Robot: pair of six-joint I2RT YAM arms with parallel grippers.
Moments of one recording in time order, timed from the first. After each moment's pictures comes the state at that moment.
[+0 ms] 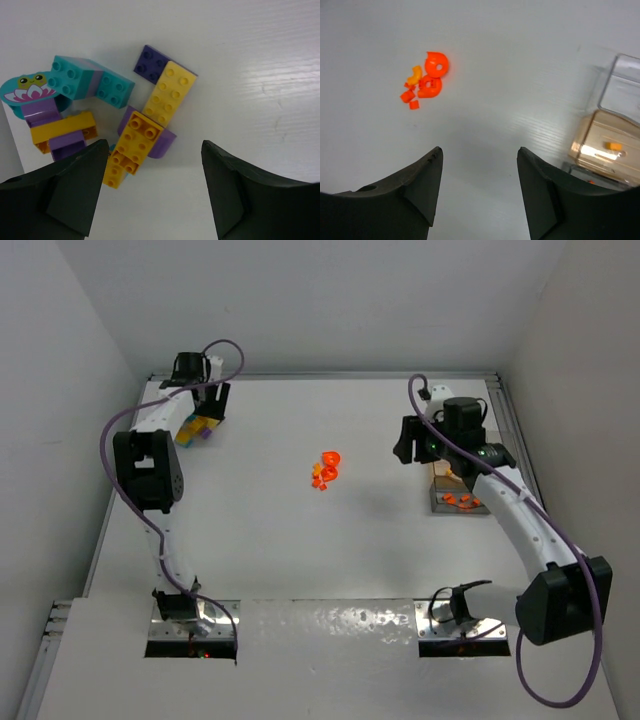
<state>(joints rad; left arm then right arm) 0.04 2.10 1.76 -0.52 -0.07 0.27 0.21 1.24 1.02 -0.42 -0.17 0.08</state>
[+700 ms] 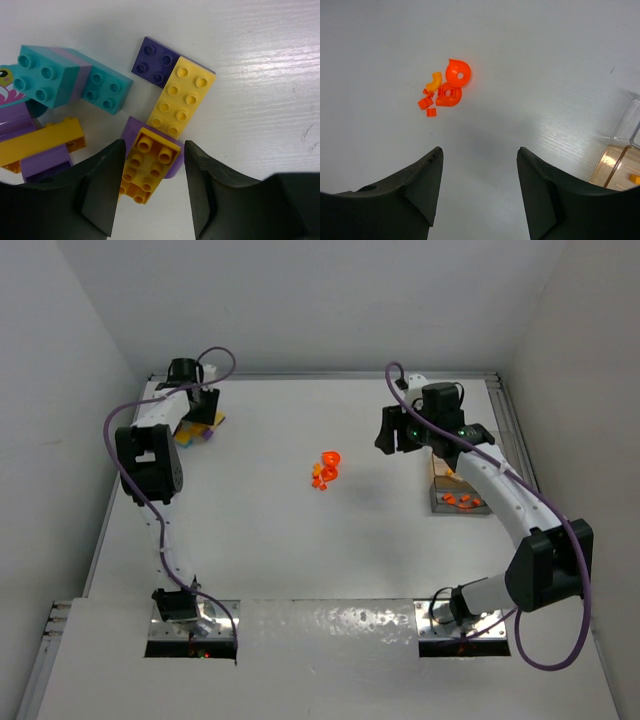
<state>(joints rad) 0.11 2.25 1.85 -0.56 0.01 0.26 0.28 1.42 1.16 -0.40 -0.22 0.08</state>
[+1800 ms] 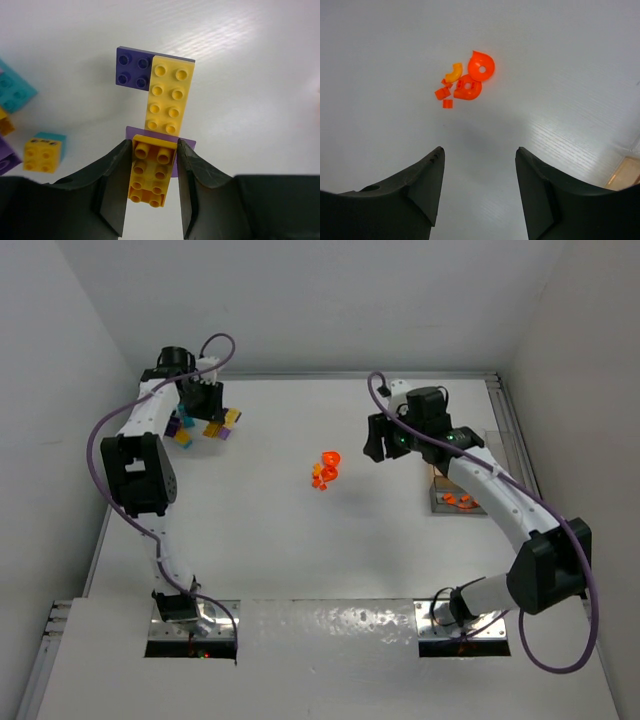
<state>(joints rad) 0.10 2.09 1.86 -0.82 0.33 0.28 0.36 1.42 1.15 -0.41 -0.21 0.05</state>
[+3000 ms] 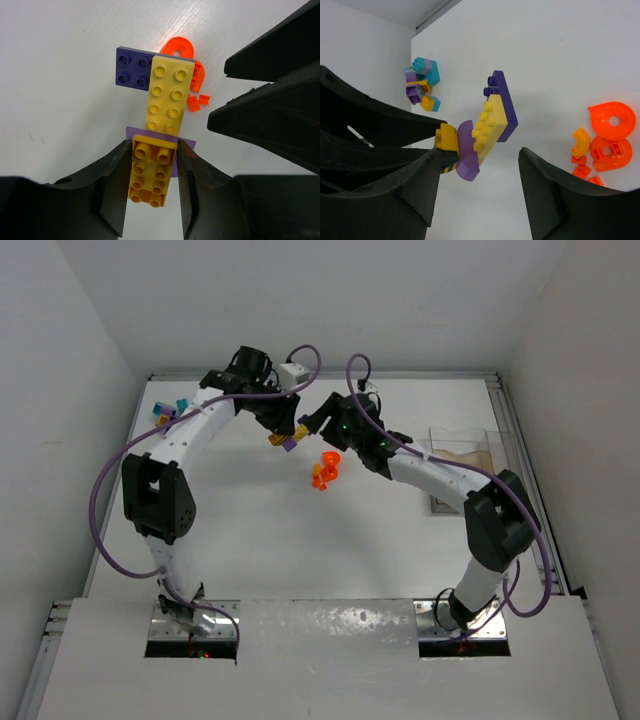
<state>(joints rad) -0.31 1.87 1.77 -0.85 0.45 0.35 0.63 1.73 1.23 0.07 0.12 0.96</state>
